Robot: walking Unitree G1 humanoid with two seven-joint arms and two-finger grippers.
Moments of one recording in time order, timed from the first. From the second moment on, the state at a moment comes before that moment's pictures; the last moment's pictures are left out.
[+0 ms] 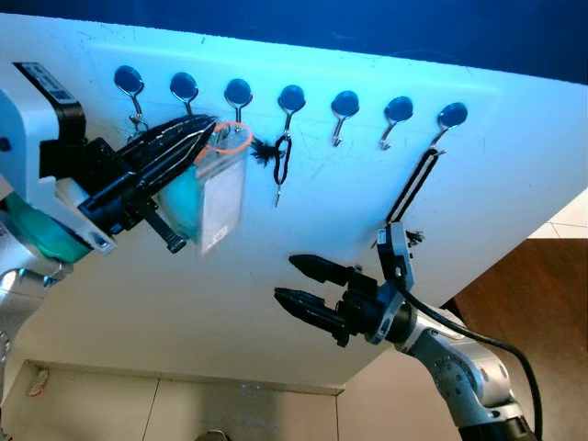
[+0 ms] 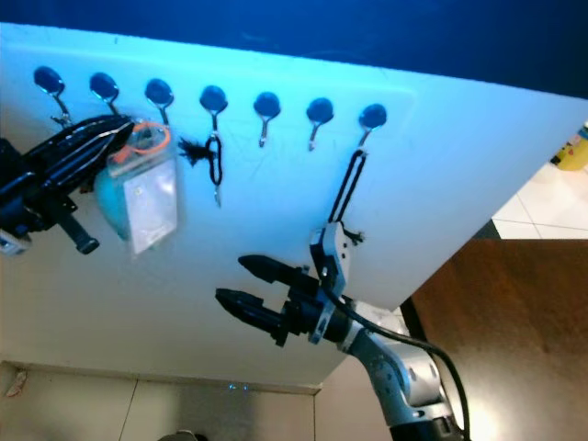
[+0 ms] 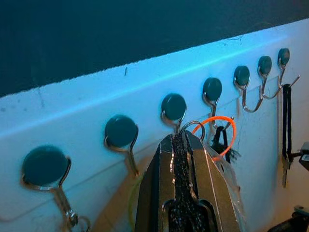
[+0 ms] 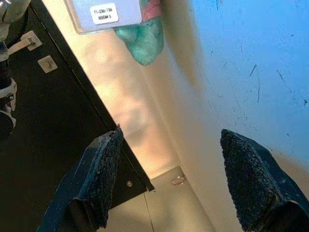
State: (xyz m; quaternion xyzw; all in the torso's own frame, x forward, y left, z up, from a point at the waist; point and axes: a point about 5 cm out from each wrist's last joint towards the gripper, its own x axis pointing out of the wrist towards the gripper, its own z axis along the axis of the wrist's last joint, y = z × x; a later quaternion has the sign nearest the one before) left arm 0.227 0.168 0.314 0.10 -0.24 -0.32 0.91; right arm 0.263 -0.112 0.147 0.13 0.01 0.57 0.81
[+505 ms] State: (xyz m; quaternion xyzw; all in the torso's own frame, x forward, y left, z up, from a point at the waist) left arm 0.240 0.164 0.305 0.11 -0.21 -0.29 0.93; right arm 0.262 -0.112 0.145 0.14 0.01 0.57 0.81
